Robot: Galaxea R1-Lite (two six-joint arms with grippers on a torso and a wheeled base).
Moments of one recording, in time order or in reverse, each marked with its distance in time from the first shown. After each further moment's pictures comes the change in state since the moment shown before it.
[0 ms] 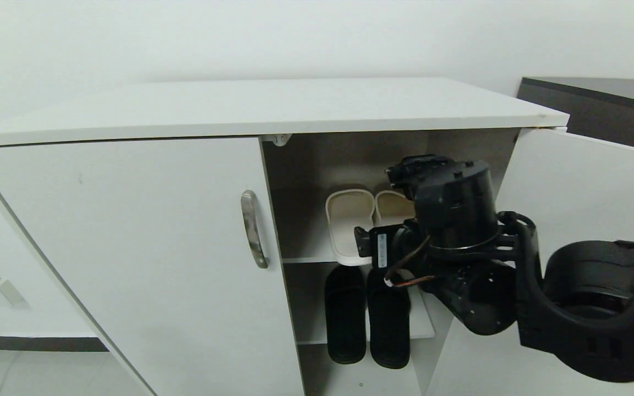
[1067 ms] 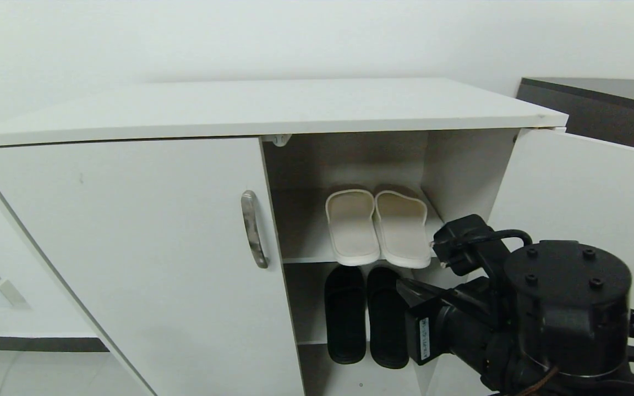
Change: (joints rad) left arm 0.000 0.000 0.000 0.000 0.000 0.002; right arm 0.102 -0.195 0.417 -0.227 0.155 -0.013
